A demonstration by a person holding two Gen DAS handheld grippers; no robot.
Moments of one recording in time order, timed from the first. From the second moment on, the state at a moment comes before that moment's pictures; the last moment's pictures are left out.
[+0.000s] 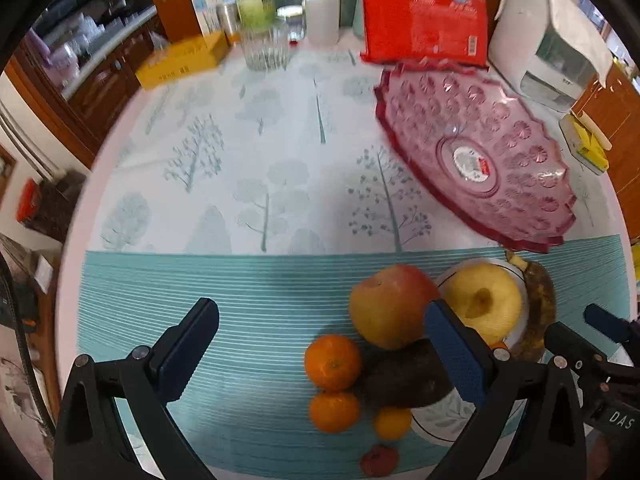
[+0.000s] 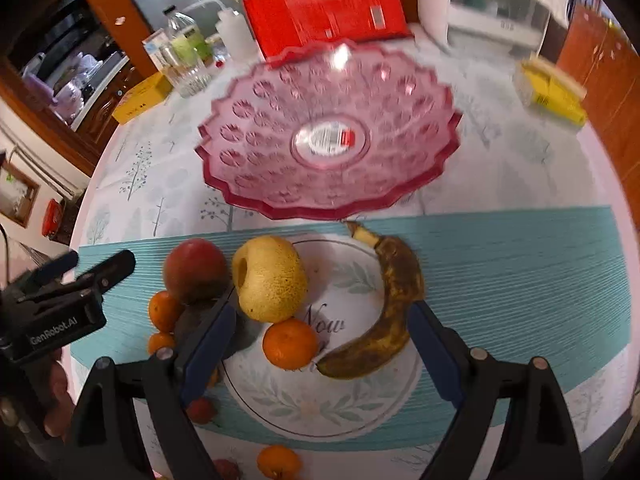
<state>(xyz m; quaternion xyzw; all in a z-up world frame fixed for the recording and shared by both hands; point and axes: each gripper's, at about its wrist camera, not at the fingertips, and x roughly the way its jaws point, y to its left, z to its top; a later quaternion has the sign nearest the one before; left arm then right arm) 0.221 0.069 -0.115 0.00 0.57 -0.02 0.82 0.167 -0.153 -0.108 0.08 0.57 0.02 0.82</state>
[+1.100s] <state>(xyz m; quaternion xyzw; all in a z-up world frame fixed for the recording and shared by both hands) 0.244 0.029 -0.179 0.01 0.64 -0.13 0.76 0.192 -0.157 -0.159 0.15 0.59 0.07 0.79</state>
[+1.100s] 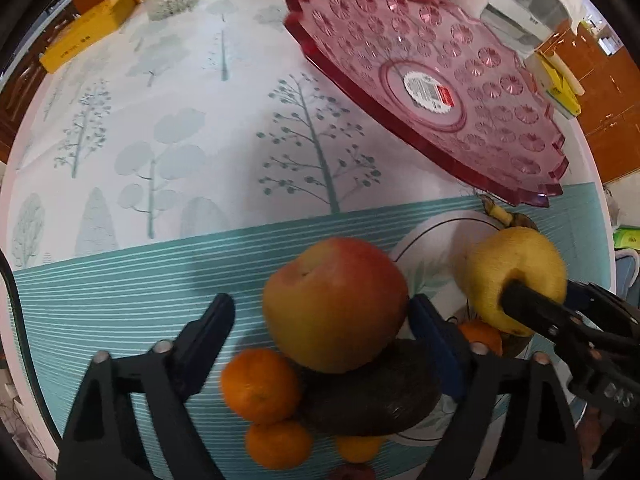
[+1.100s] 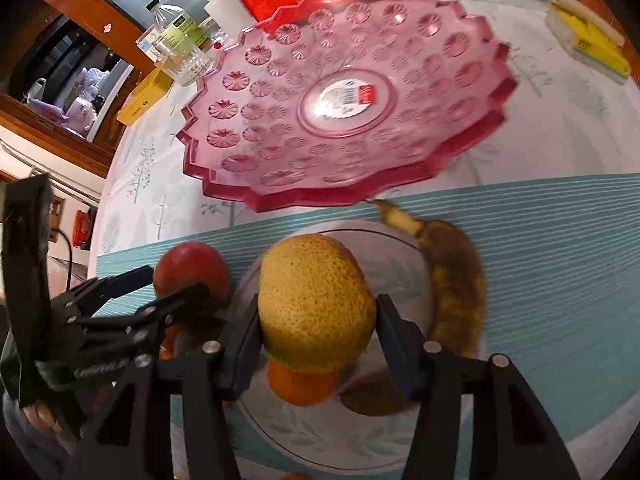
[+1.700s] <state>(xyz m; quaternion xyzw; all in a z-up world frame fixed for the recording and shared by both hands) 0.215 0.003 -0.075 0.08 0.54 -0.12 0.83 0.162 -0.170 -0.079 0.08 0.51 0.08 0.85</state>
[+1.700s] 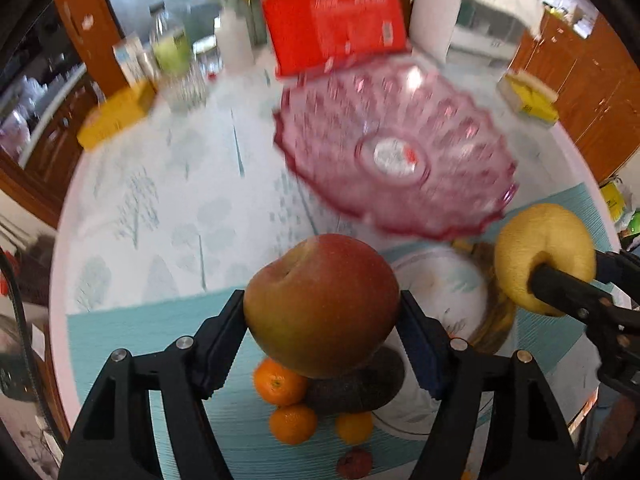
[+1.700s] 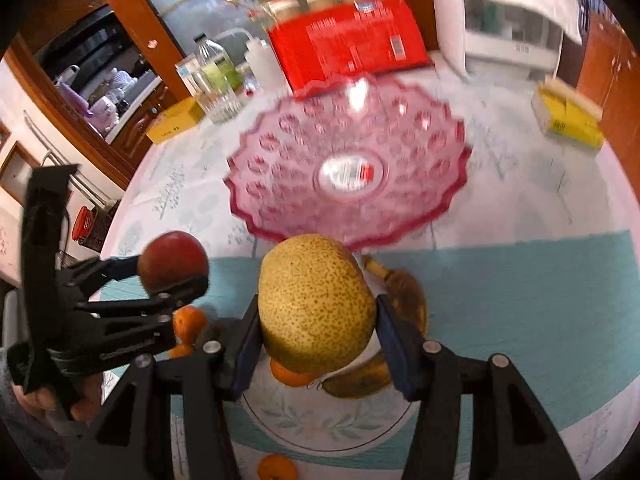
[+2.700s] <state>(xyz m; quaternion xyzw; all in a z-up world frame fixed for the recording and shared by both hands) 0.328 -0.074 -0.146 0.14 0.53 -0.12 0.83 0.288 -0.193 -0.132 -0.02 0.52 0.01 0.86</state>
